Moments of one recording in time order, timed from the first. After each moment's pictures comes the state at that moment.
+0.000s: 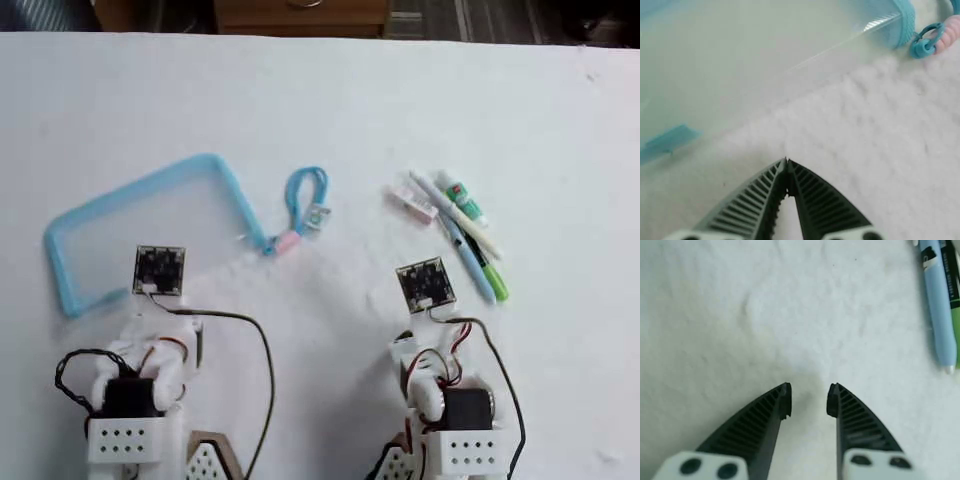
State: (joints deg) left arm -7.7 -94.7 97.8 61.6 1.5; right arm -3.8 -102.5 96.4 72.2 16.7
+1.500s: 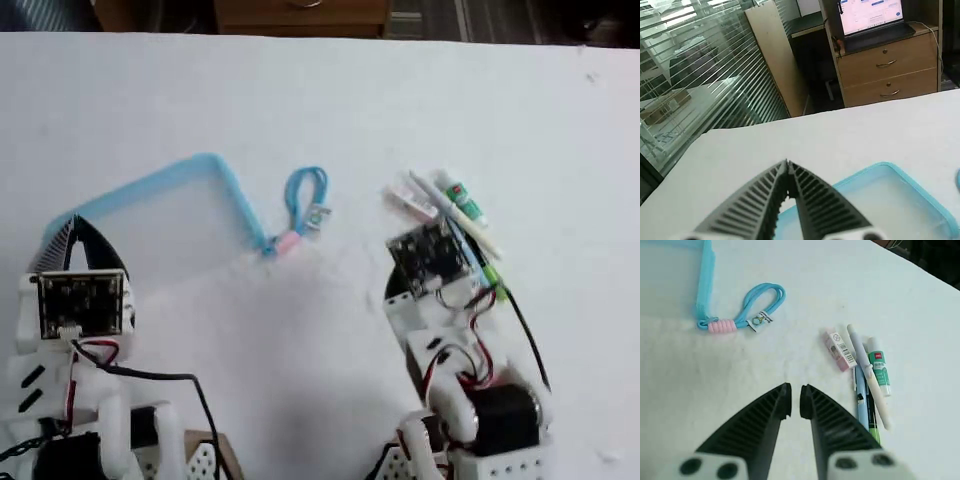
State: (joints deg) left arm -17.9 -94.5 57.1 60.4 -12.7; right arm -14.8 -75.8 47.4 75.3 20.4
